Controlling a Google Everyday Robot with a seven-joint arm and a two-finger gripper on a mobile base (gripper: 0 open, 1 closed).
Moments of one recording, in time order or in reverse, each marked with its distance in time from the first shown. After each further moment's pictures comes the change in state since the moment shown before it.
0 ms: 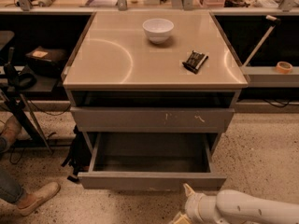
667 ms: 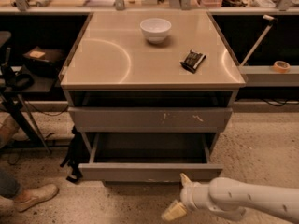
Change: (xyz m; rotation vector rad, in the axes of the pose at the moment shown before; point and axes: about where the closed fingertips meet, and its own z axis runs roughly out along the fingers) arm -0.024 -0.032 0.011 0.035 0.020 -0.005
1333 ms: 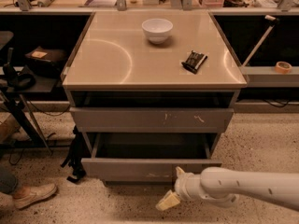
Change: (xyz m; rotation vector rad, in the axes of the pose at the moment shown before) arm -0.031 -0.017 0.017 0.006 0.006 -0.016
